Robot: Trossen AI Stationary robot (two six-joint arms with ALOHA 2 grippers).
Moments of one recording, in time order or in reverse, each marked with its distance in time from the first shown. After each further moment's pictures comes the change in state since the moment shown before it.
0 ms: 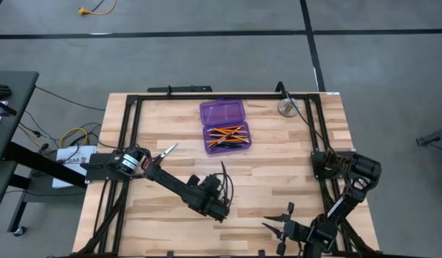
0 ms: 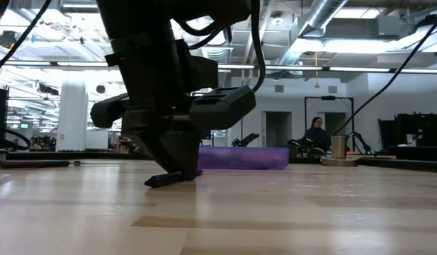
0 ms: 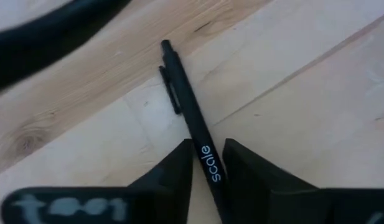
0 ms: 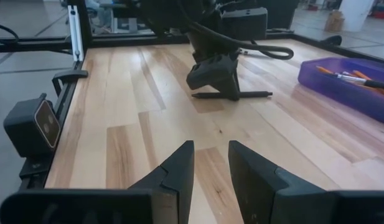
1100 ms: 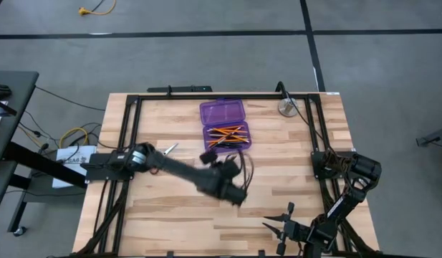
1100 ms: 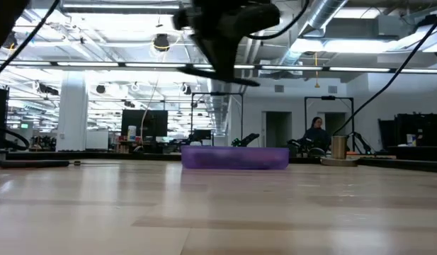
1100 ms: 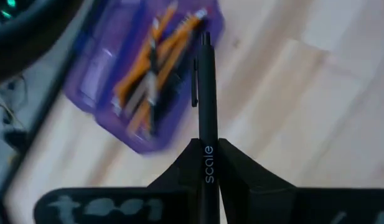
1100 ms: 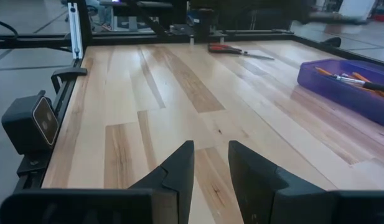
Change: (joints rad) left arm 0.091 0.025 0.592 -0.546 -0.221 0.579; right arm 0.000 0.000 0.000 -0.008 -0.001 -0.010
